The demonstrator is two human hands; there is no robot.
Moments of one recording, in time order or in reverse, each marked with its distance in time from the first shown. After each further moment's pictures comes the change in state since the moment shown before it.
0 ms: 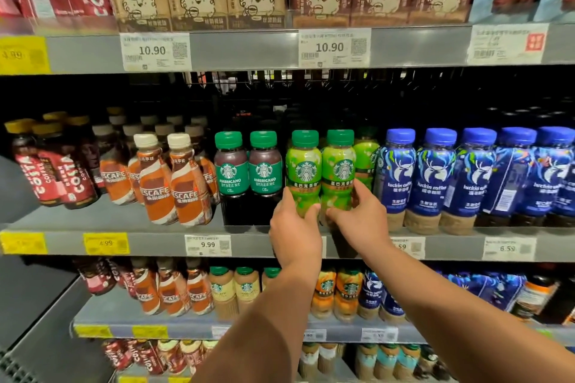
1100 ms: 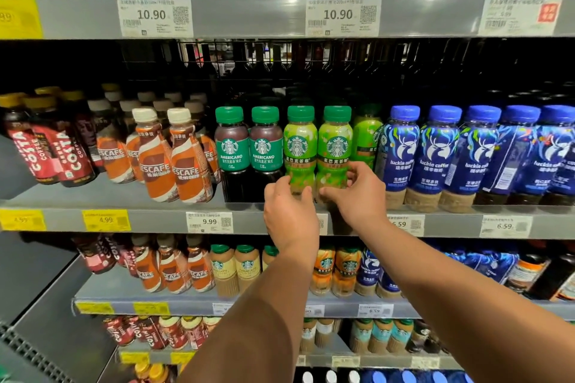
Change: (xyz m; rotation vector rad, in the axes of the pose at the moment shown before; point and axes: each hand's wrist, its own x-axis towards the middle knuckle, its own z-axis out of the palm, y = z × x) left_hand -0.012 0.006 -0.018 0.066 0.044 -0.080; right_hand 0.001 -0.002 0.011 -0.129 0.089 0.069
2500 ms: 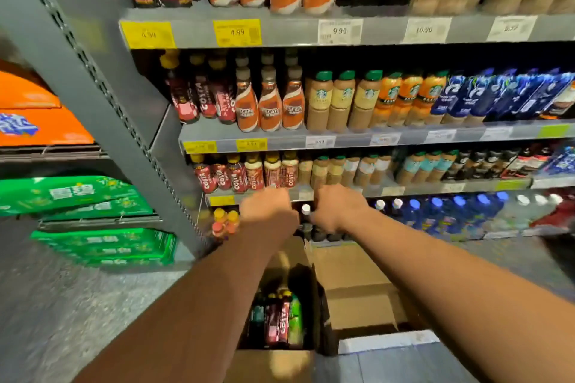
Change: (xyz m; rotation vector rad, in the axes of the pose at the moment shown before) left_hand -0.087 -0.273 -0.280 0.936 -0.830 0.176; right_hand -0.350 -0.018 0.192 -0.870 -0.821 0.045
